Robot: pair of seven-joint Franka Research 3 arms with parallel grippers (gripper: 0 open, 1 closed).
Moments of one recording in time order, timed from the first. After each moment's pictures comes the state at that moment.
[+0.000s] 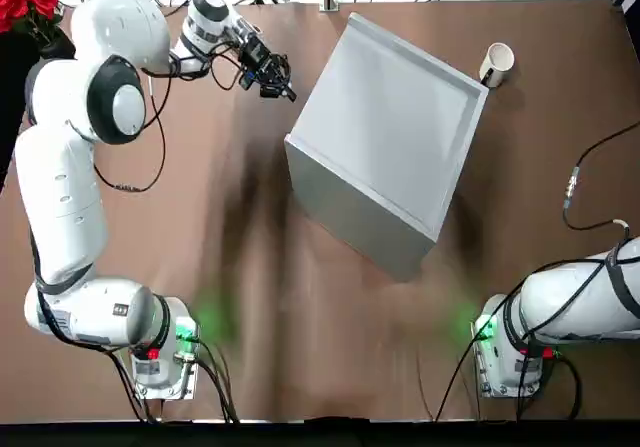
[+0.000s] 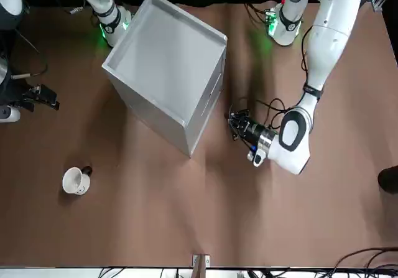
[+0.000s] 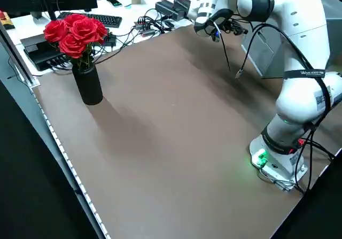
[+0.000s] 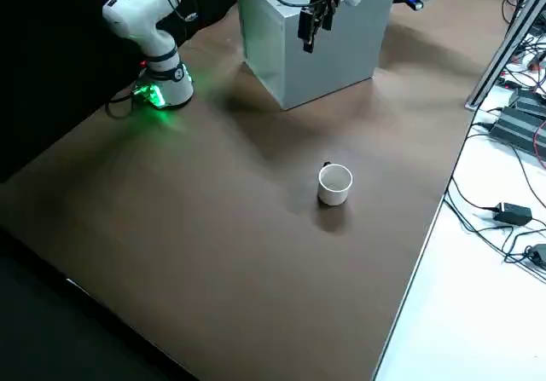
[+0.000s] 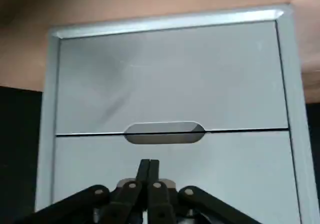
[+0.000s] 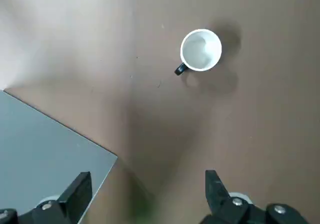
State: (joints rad) left arm -0.13 0.73 -0.20 -1.55 -1.02 1.59 -0.81; right arm -0.02 0.05 -0.01 -1.61 0.04 1.63 -0.05
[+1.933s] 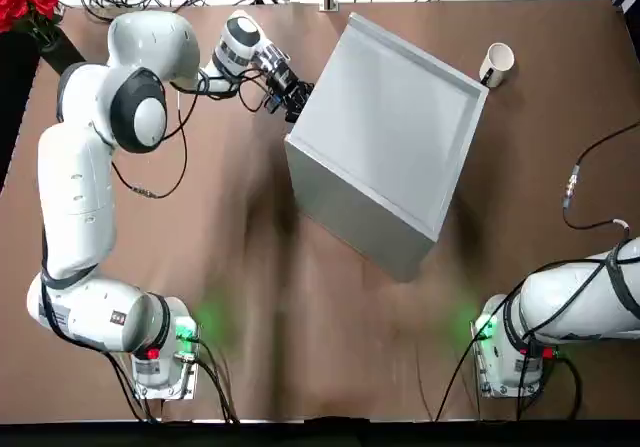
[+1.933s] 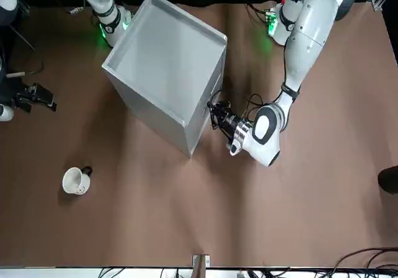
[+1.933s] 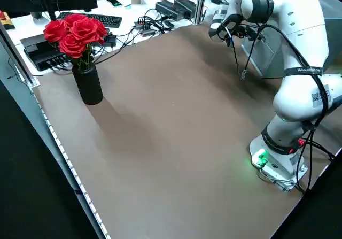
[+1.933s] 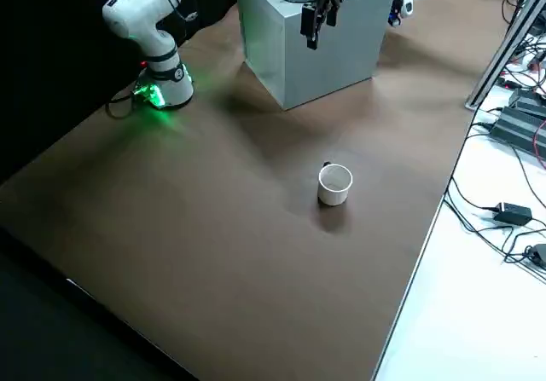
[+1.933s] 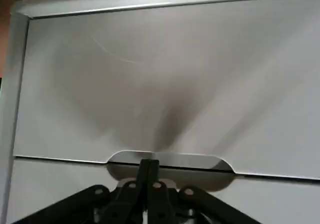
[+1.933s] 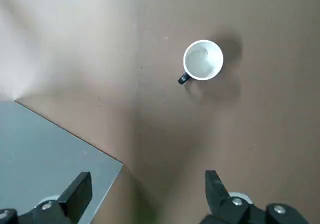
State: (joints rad) left arm -0.25 0.79 -0.23 -1.55 -1.04 1.65 -0.85; right arm -0.02 0.05 -0.02 -1.59 0.07 1.65 -0.05
